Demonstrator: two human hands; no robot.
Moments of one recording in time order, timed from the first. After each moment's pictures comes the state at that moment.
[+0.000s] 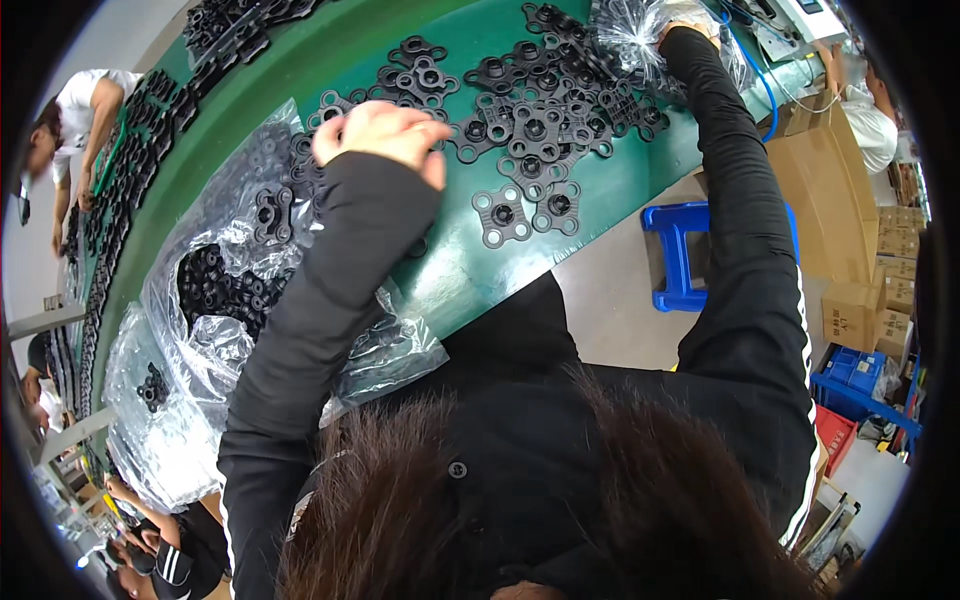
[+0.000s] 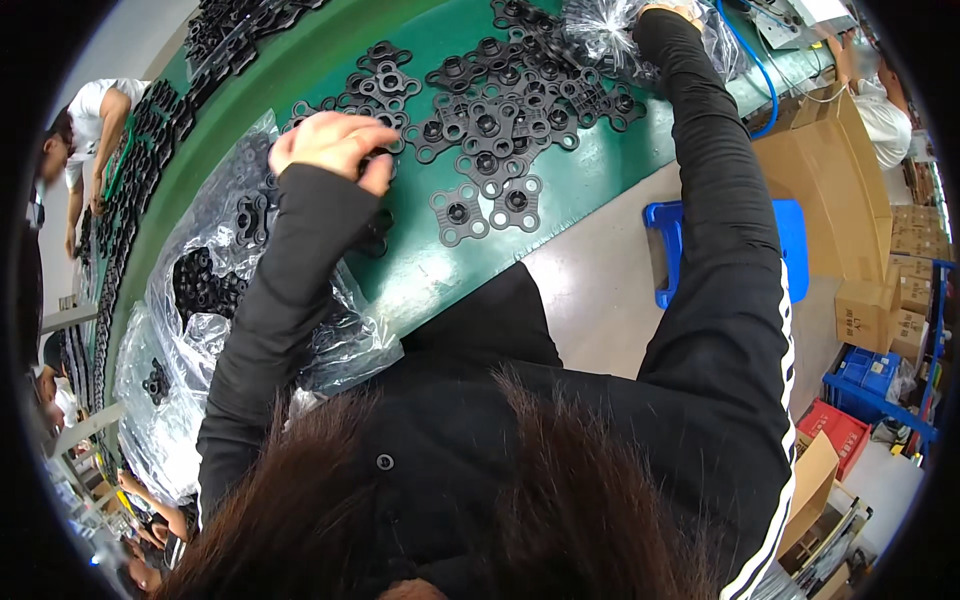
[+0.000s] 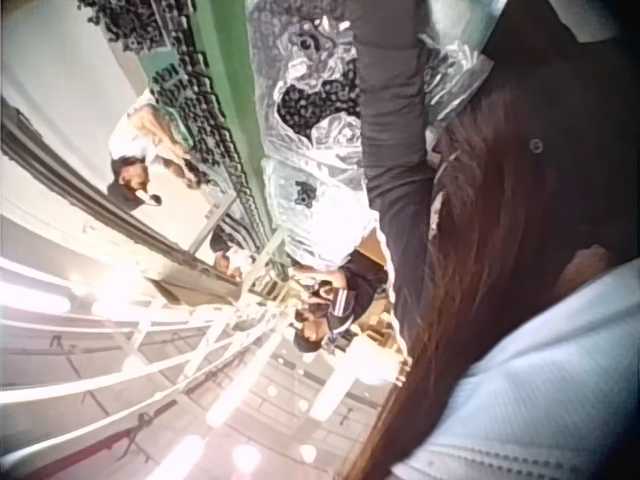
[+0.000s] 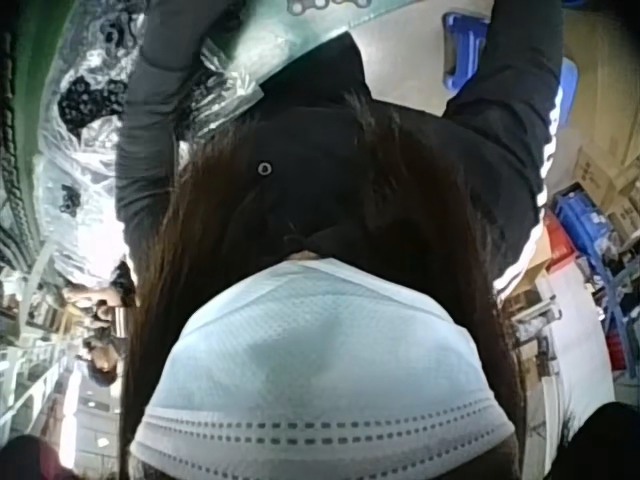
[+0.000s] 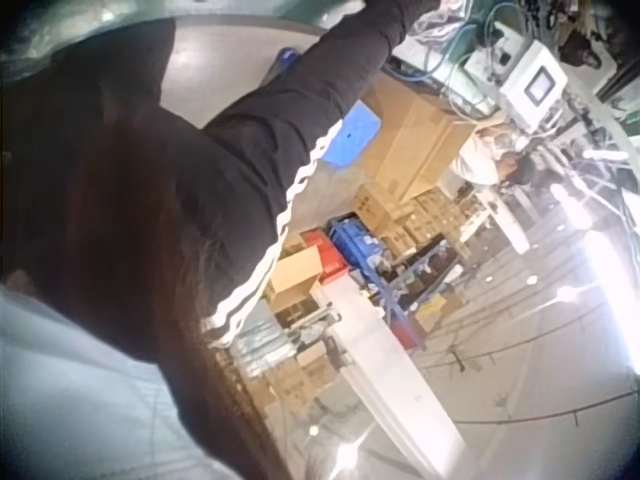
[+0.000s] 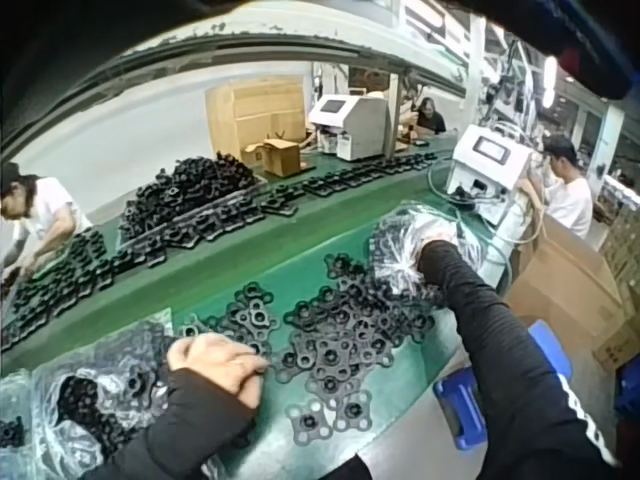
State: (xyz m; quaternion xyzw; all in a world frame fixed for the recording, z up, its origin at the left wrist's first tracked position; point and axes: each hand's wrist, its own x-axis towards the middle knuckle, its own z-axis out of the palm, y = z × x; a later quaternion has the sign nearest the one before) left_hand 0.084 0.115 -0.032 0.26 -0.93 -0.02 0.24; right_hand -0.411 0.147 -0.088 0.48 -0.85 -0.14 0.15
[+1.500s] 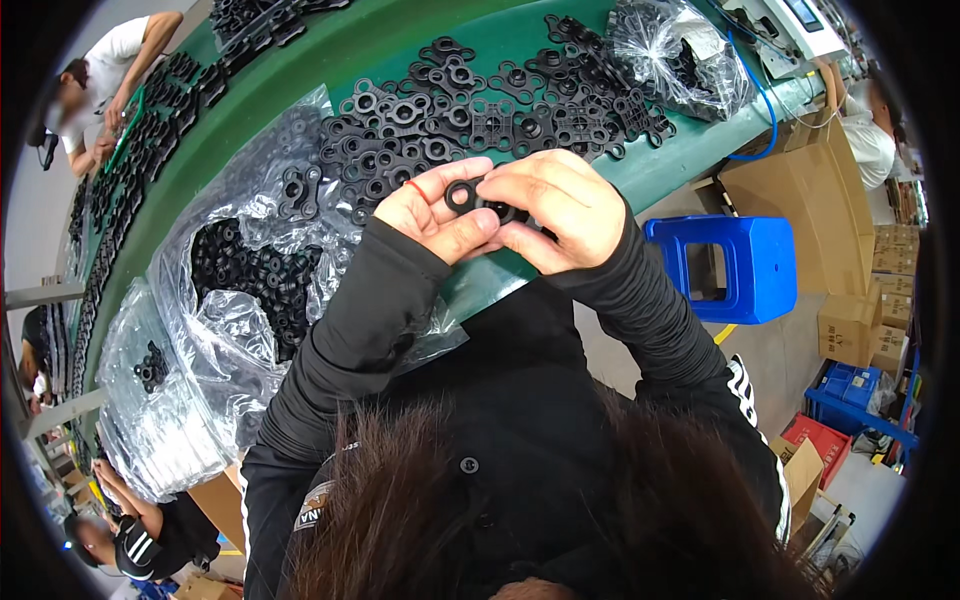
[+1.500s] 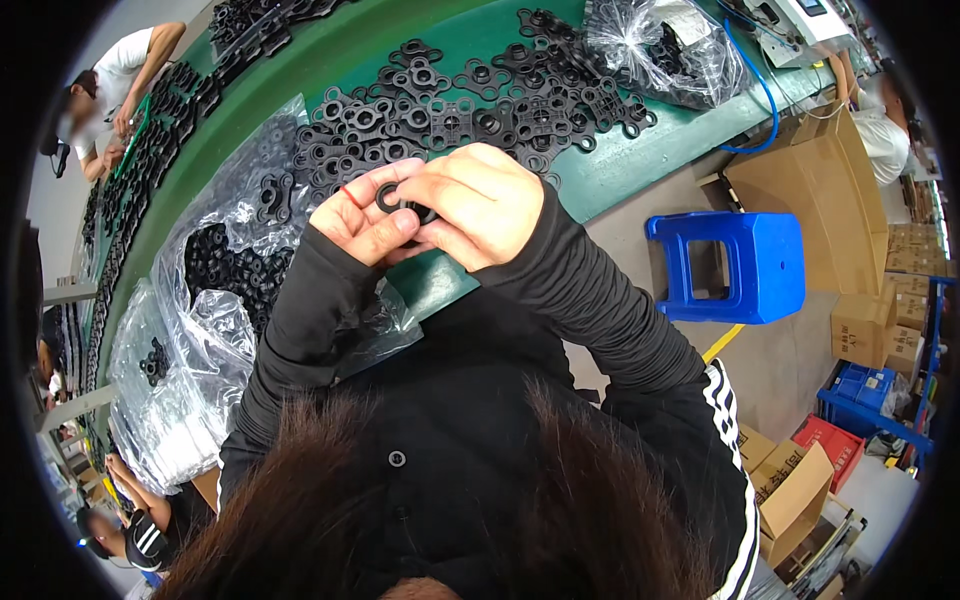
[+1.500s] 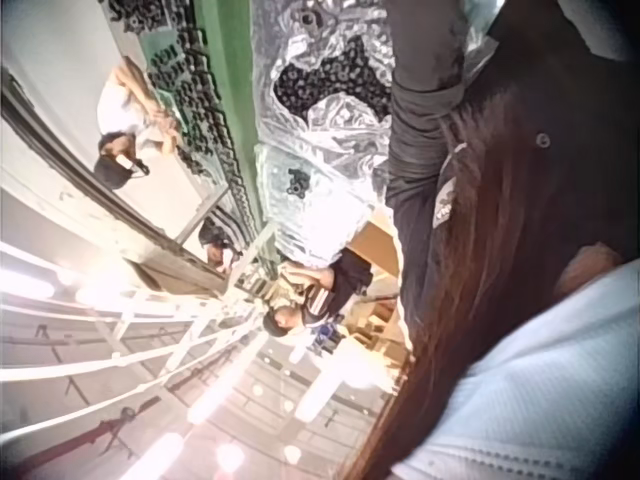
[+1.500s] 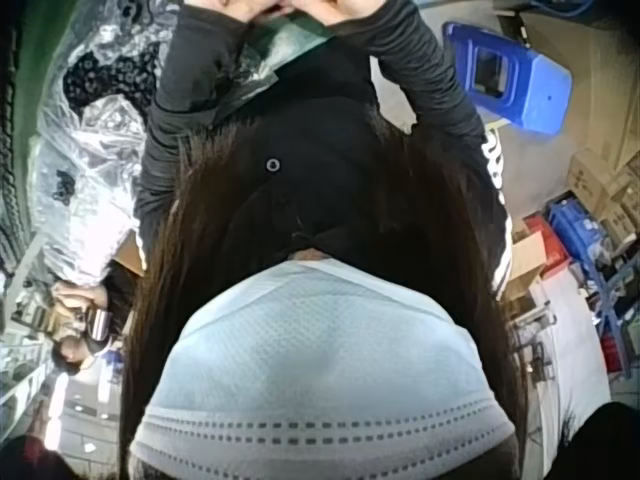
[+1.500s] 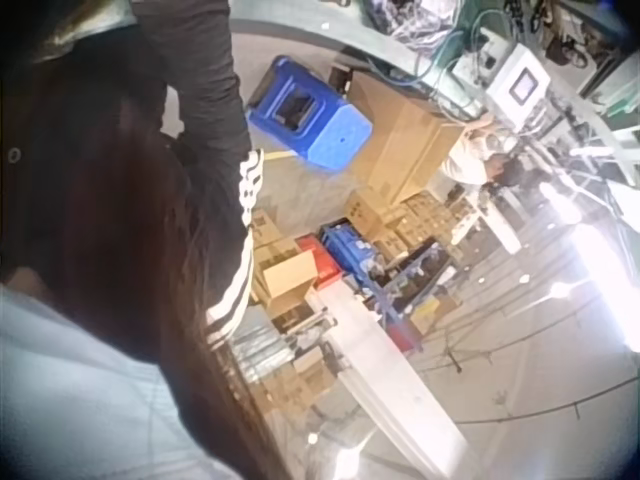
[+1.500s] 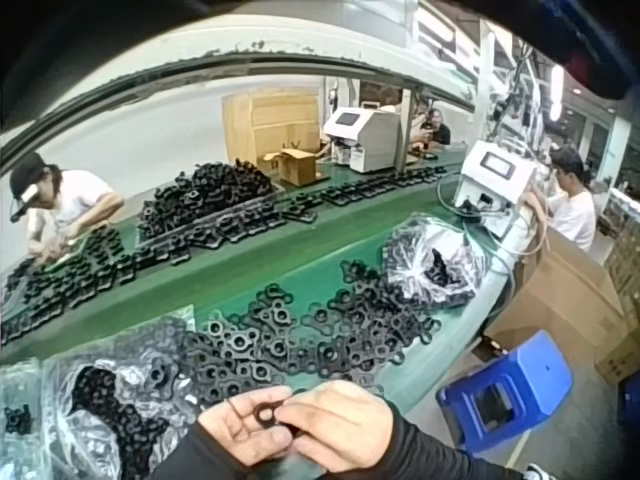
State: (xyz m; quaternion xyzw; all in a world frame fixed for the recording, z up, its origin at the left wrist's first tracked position) left_hand 0.135 0.173 0.000 0.25 -0.46 -0.82 0.21; right_hand -0.025 0.243 -0.010 0.74 -0.49 0.46 0.02
